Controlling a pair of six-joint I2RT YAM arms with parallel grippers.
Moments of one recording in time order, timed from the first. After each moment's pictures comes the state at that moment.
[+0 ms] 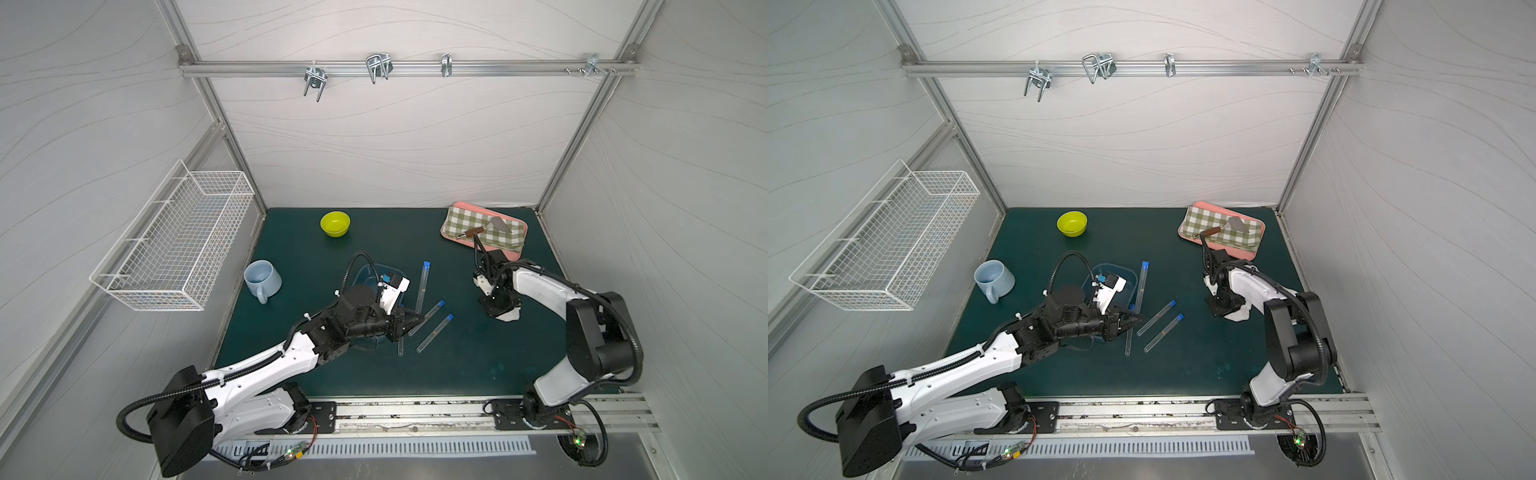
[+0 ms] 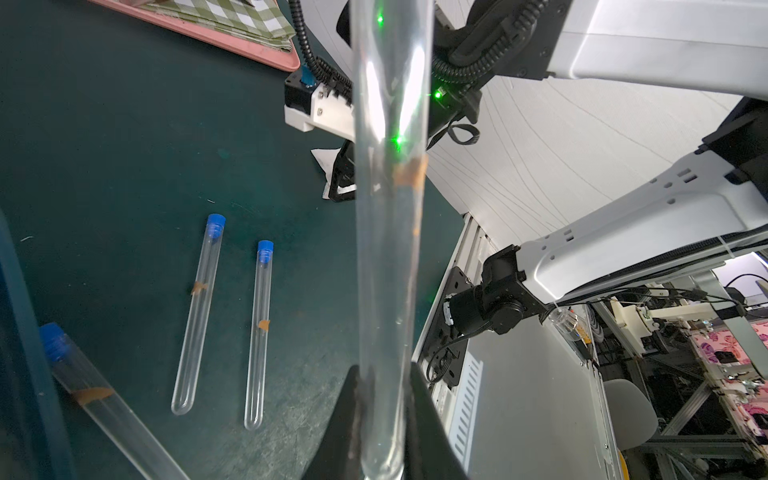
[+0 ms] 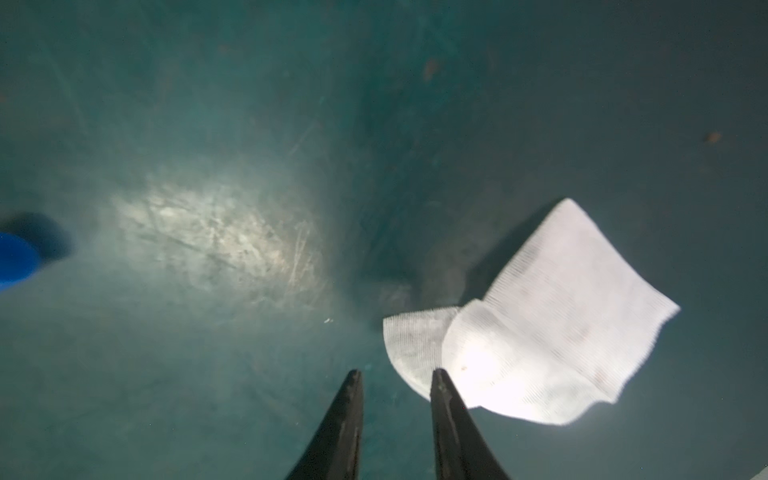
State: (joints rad) left arm -0.84 1.07 0.61 0.07 0.42 -0.55; right arm 0.30 1.62 0.97 -0.86 0.09 -0.18
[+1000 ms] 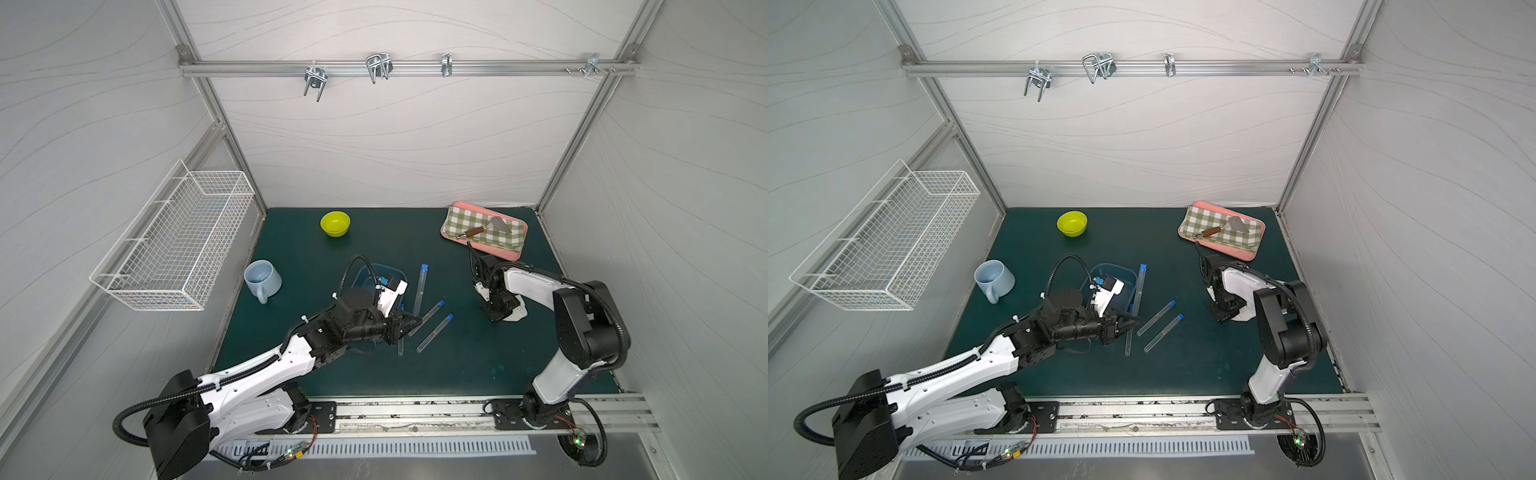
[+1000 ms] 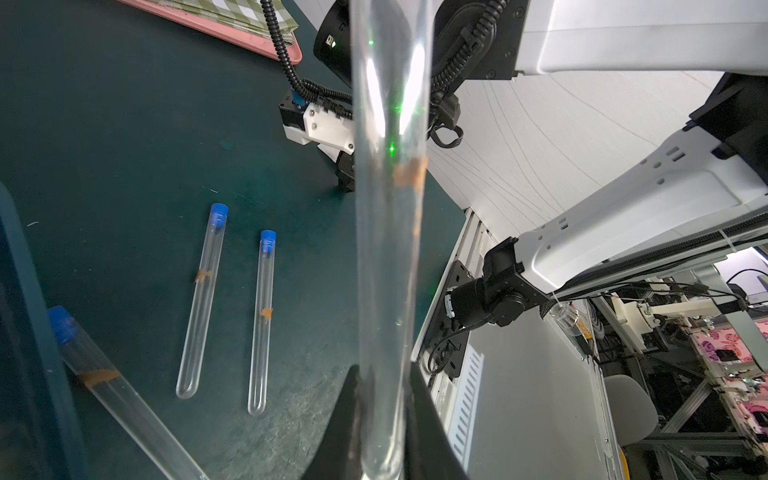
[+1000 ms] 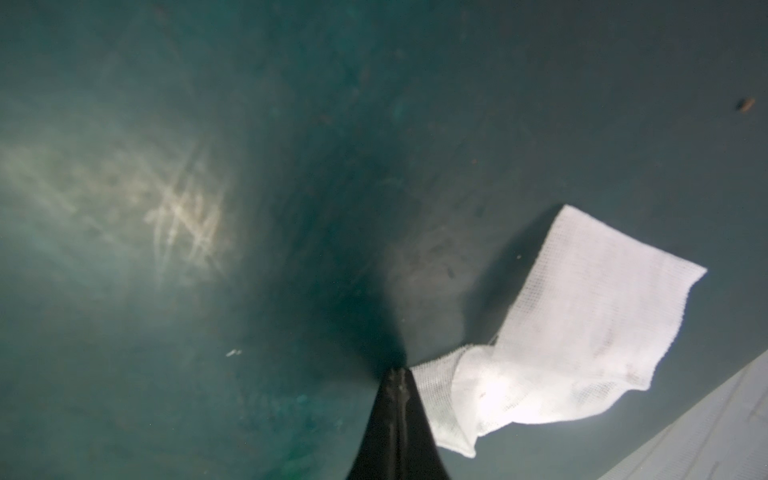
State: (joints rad) left arm -0.84 1.04 0.59 0.05 0.42 -0.55; right arm 0.32 1.69 0.97 -0.87 0.24 -0.20
